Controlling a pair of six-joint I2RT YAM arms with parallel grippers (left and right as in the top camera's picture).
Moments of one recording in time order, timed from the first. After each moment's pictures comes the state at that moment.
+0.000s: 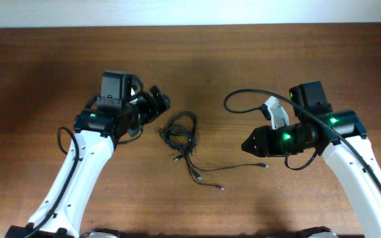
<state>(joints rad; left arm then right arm) -0.17 1.41 1.11 -0.65 0.27 -0.79 0.18 1.34 1.15 -1.13 -0.60 0.12</state>
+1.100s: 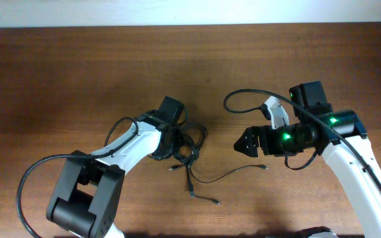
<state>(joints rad) -0.43 1.77 0.99 -0.62 0.04 -0.89 0.18 1.34 1.15 -1.13 -0.60 0.12</state>
